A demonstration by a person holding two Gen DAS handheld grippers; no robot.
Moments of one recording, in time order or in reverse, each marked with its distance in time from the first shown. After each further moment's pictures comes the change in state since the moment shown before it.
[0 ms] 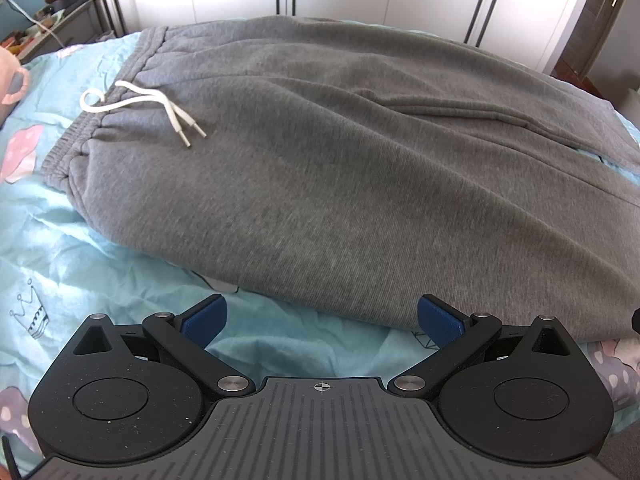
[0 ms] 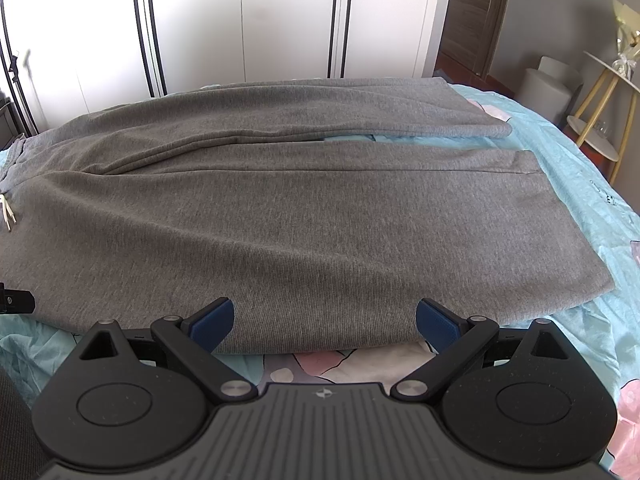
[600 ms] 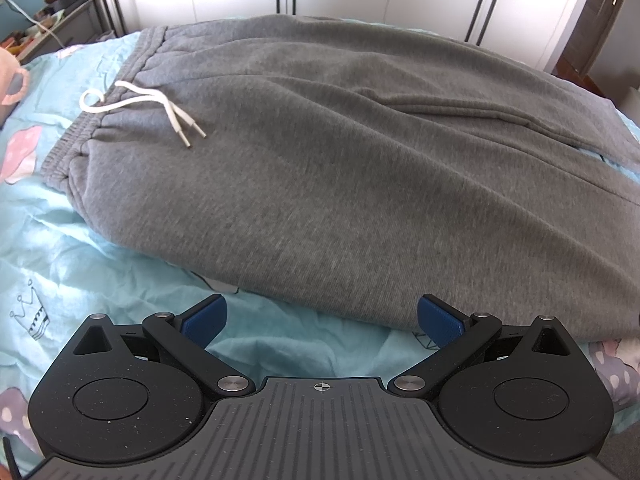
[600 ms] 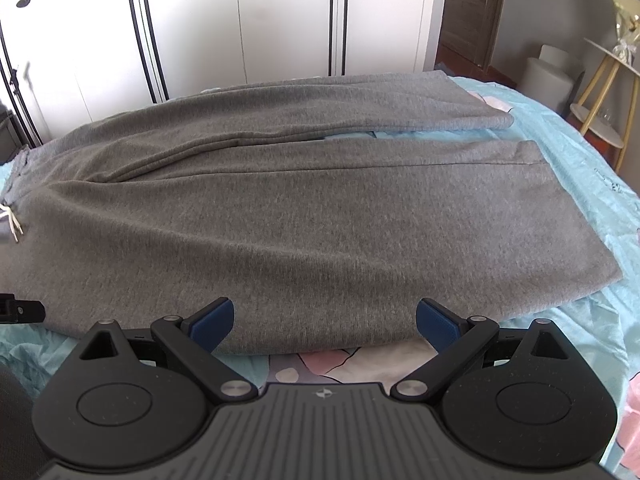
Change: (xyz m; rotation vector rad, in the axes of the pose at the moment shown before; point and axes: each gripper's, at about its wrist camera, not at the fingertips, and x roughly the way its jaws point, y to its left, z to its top) left arm 0.001 0.000 0.002 -0.001 0.002 0.004; right arm -0.002 -0.010 0.001 0.056 0.000 0.060
